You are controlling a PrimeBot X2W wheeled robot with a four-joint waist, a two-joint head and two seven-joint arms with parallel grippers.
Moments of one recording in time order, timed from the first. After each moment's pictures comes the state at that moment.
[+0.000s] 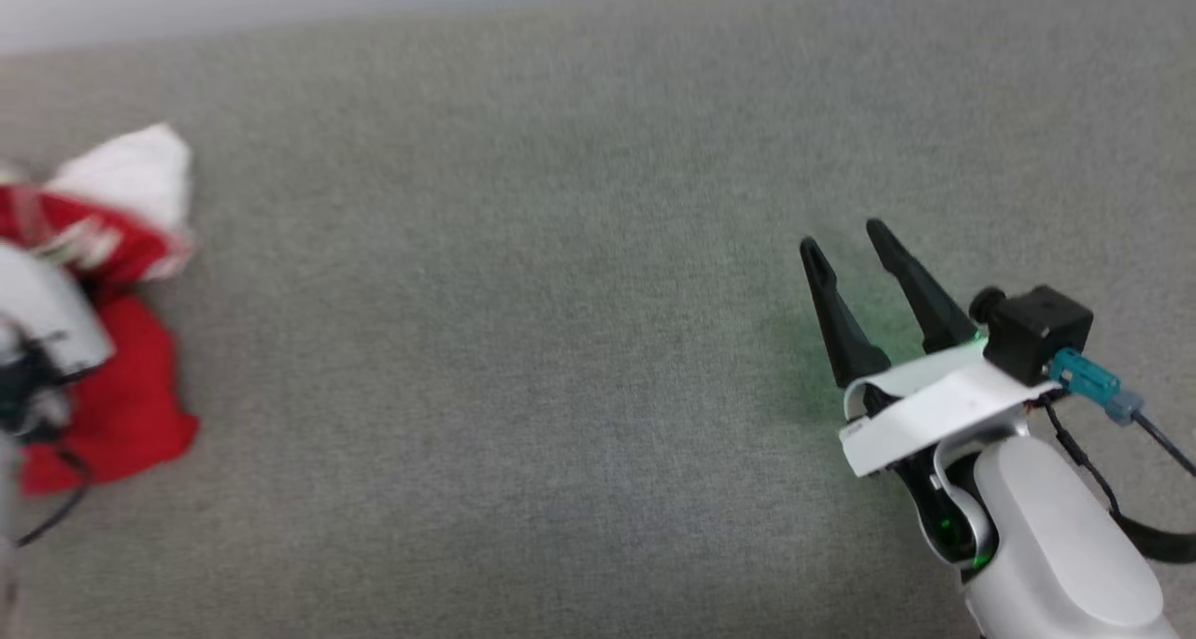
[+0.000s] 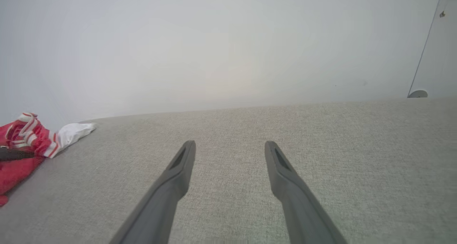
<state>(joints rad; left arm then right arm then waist) -0.88 0.60 -0.18 1.04 -0.73 -0.12 0.40 -0.50 -0.16 0.36 0.37 0.47 0.13 -0.26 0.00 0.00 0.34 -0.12</state>
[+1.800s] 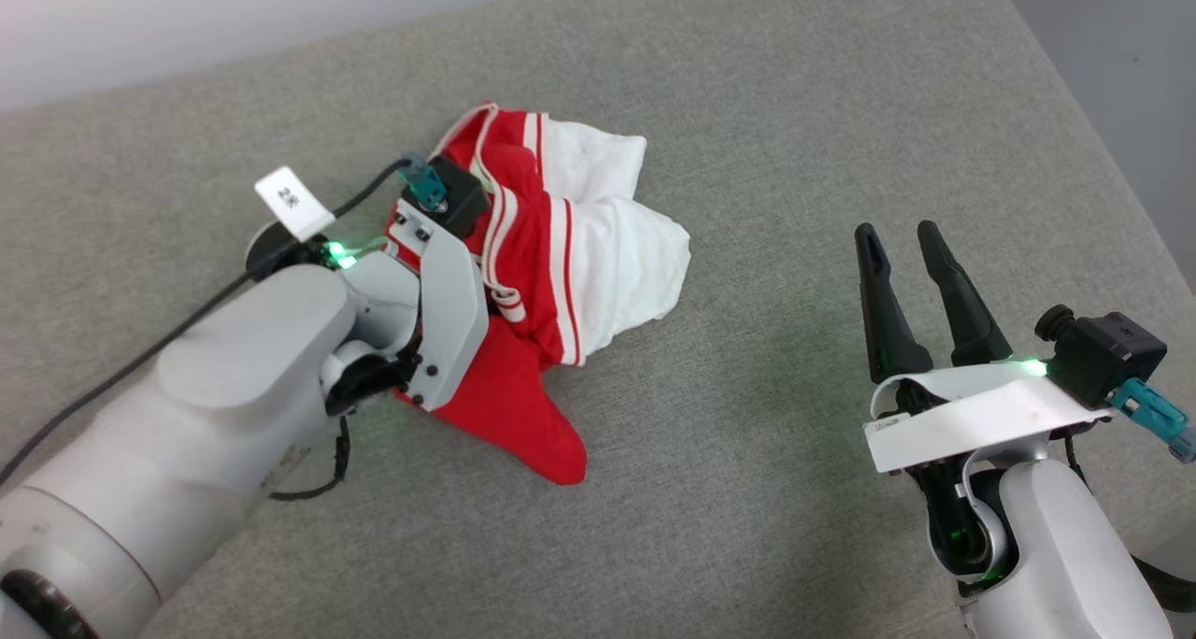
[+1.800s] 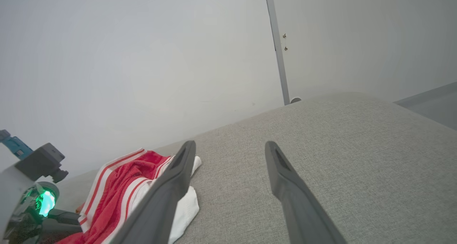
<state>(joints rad) -1.12 0.50 -1.26 0.67 -1.06 -0.14 0.44 -0.40 -0.08 0.20 0.27 0.54 0.13 -0.26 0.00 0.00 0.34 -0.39</state>
